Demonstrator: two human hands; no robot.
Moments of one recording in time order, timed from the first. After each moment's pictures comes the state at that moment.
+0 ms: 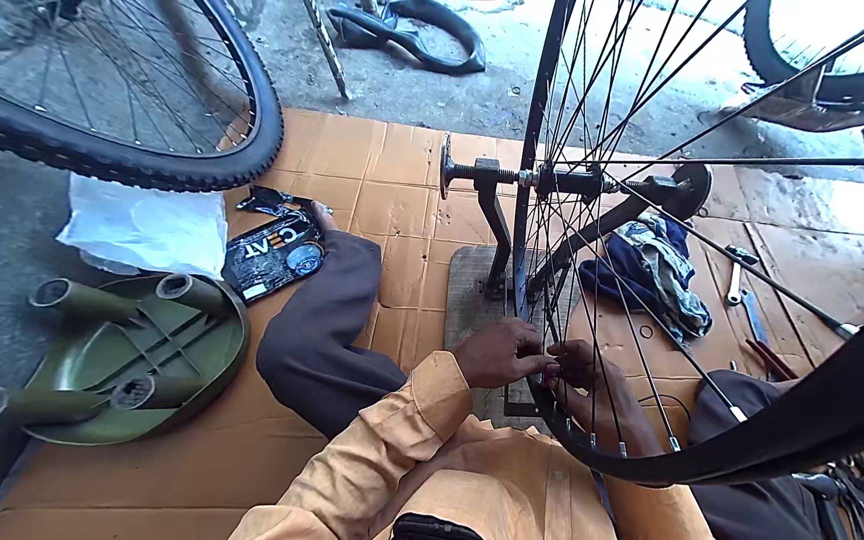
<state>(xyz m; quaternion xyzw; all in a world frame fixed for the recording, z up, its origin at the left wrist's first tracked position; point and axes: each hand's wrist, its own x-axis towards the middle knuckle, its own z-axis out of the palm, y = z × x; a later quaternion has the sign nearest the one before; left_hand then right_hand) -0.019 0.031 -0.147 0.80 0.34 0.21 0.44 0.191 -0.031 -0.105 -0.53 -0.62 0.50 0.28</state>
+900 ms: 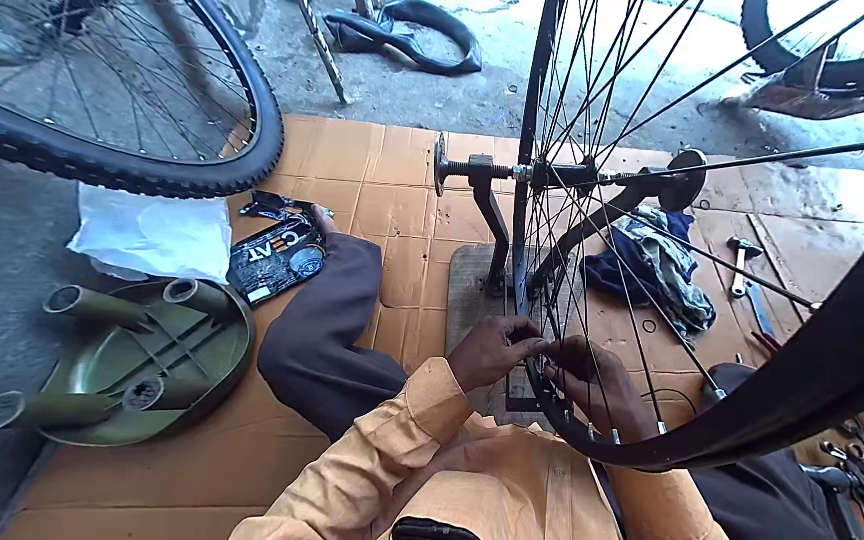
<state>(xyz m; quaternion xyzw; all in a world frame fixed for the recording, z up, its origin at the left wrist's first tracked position) -0.019 0.015 -0.137 0.65 0.47 0.26 0.54 0.202 -0.034 -0.113 -0.54 -0.60 0.51 0.29</state>
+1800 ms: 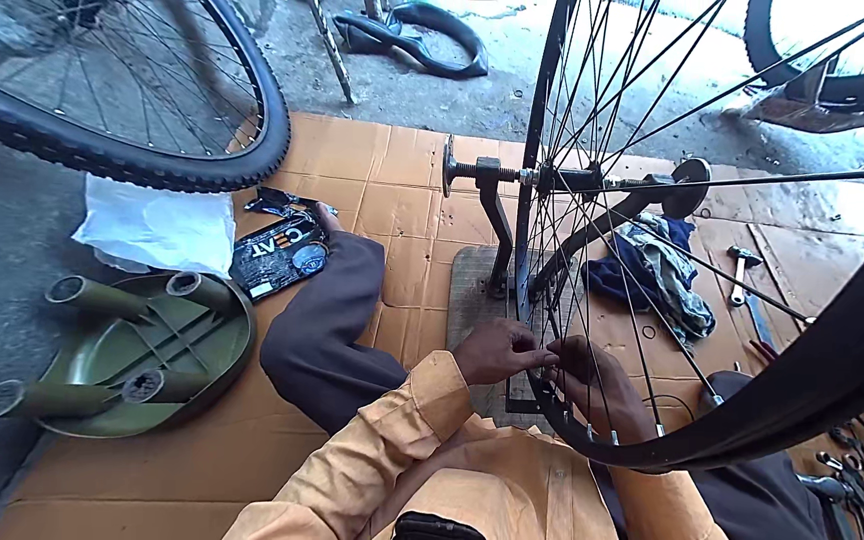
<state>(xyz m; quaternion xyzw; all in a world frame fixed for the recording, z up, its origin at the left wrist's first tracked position) -0.021 0.024 -0.145 0.74 0.42 0.18 0.49 0.203 -0.033 -0.113 -0.51 -0.62 0.51 0.29</state>
